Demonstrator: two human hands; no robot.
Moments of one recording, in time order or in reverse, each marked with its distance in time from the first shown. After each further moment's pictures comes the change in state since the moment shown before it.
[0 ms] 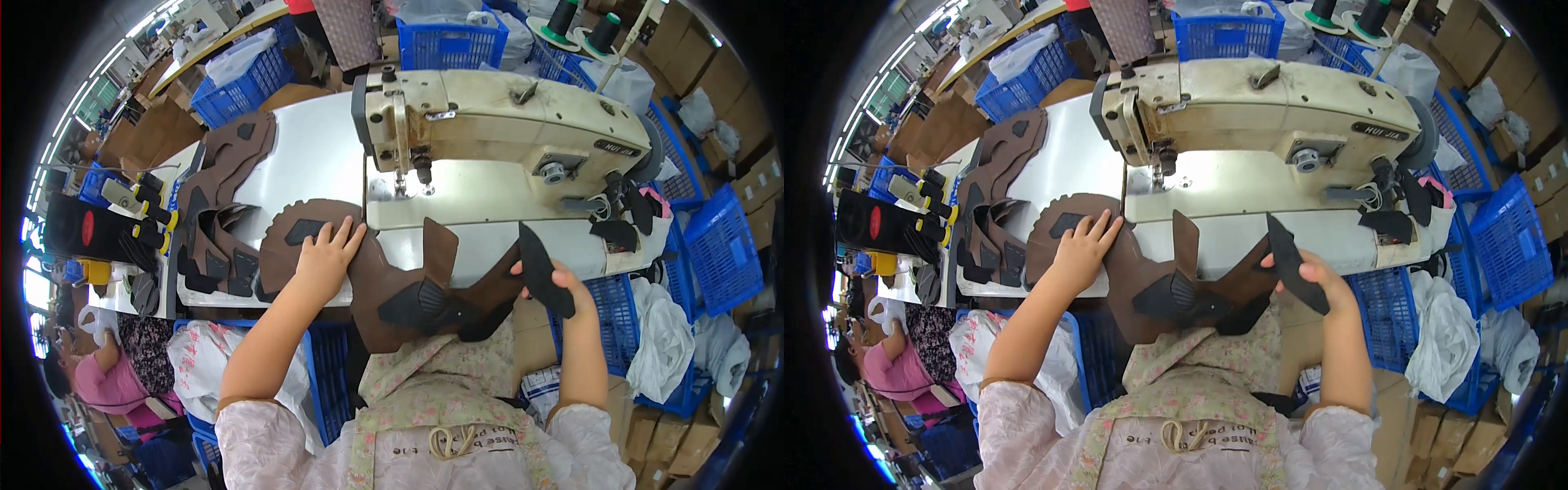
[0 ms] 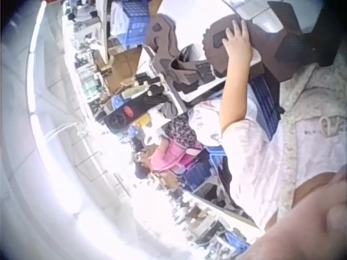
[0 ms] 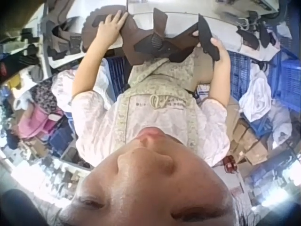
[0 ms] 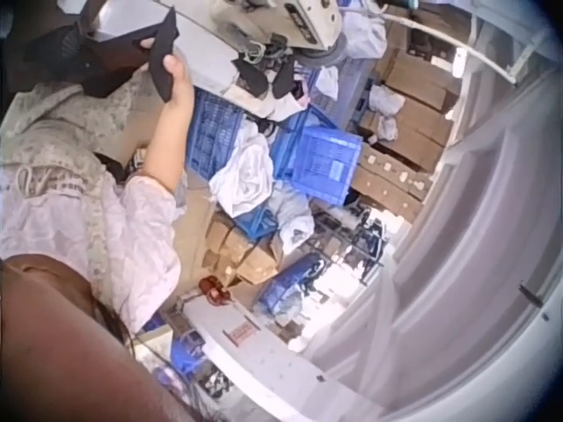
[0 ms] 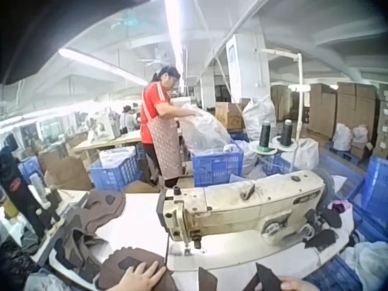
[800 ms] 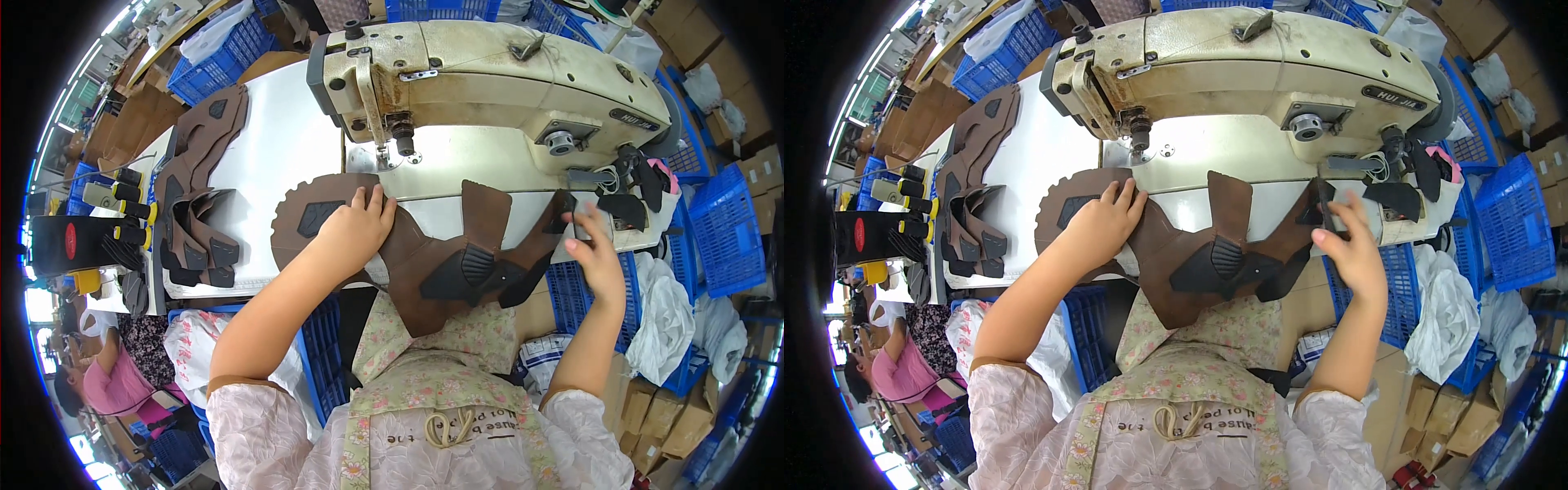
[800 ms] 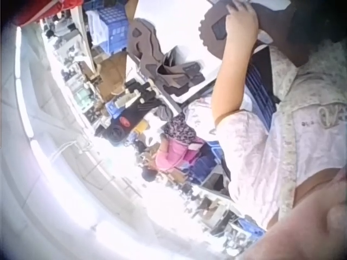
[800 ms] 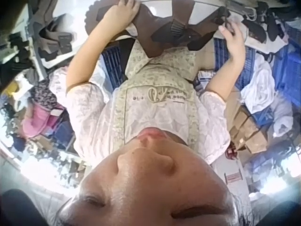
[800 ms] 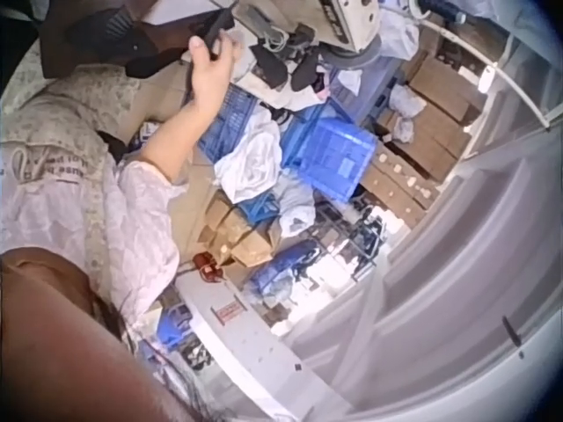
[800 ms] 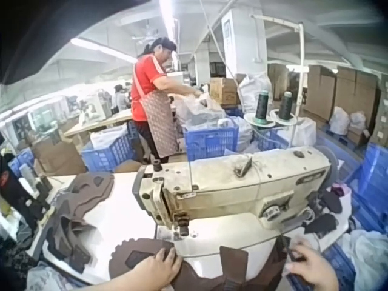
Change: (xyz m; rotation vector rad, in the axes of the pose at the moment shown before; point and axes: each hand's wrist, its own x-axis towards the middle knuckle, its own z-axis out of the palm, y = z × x) left_hand 0.058 0.042 -0.028 0.122 -0.069 0.303; right_hand -0.011 -0.015 -0.029 -0.699 0.566 -0.162
